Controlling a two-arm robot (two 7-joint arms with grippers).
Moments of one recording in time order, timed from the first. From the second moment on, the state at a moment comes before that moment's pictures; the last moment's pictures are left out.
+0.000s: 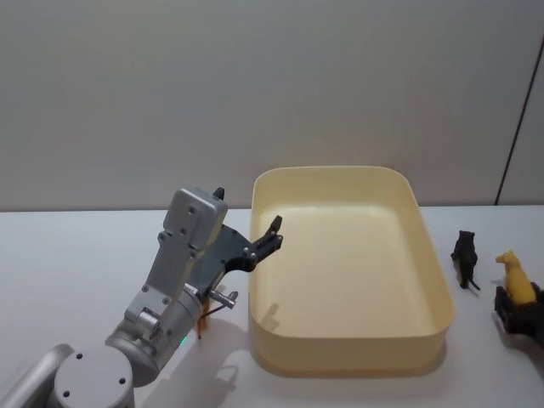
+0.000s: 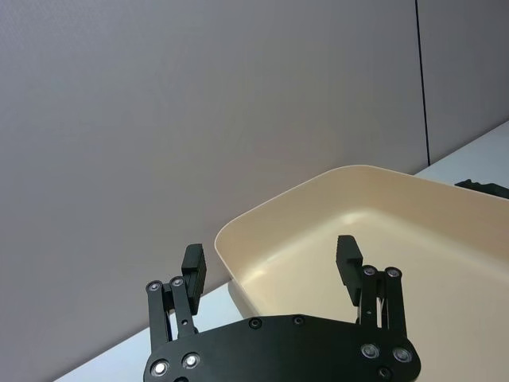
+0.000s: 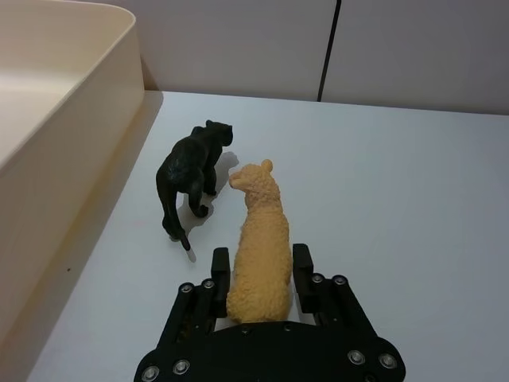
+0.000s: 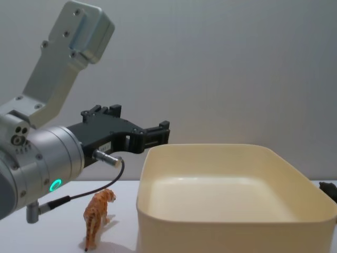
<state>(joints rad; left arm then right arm) -0.24 0.38 0.45 -1.63 -0.20 0.01 -0.01 0.07 0.36 -0.16 -1.52 0.31 0.26 -0.04</state>
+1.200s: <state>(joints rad) -0.24 0.38 0.45 -1.63 -0.20 0.01 -0.01 -0.03 0.40 -0.10 -1.71 0.35 0.07 -0.08</state>
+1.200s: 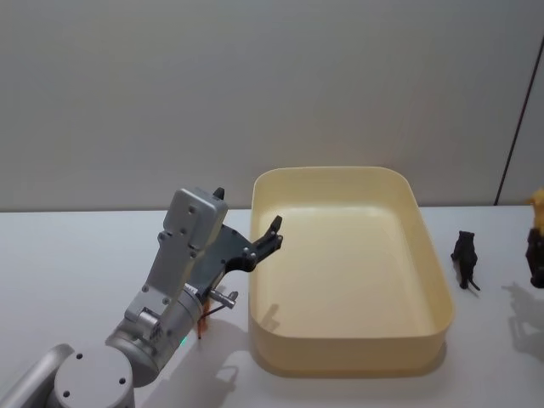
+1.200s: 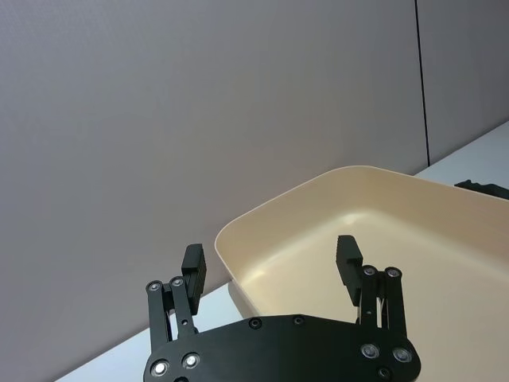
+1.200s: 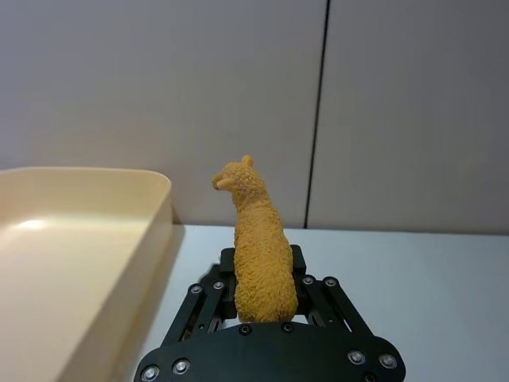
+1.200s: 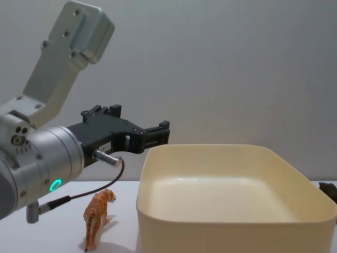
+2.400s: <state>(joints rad) -0.24 0.38 0.45 -1.63 -0.20 0.01 -0.01 0.26 0.17 -0.25 -1.55 0.26 0.28 0.16</state>
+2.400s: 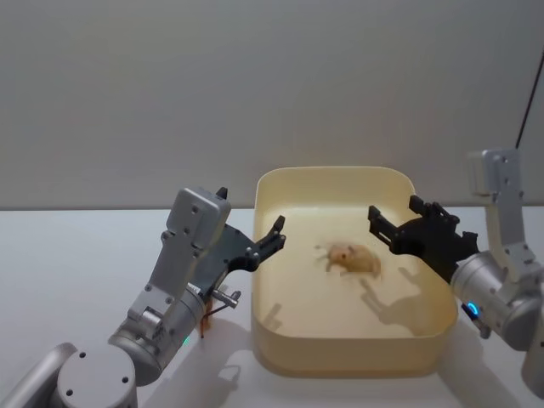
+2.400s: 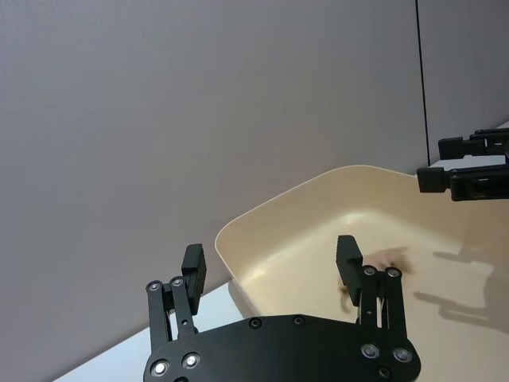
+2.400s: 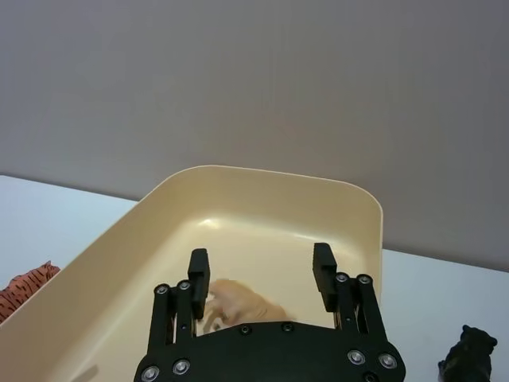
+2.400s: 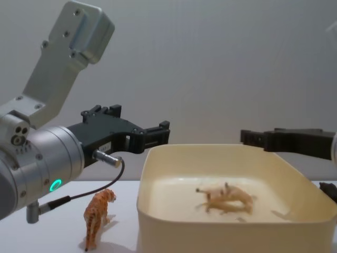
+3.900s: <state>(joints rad) -0.24 0.38 0.45 -1.63 -0.20 0.01 -0.01 0.05 0.36 -0.09 -1.67 0.36 0.34 0.02</state>
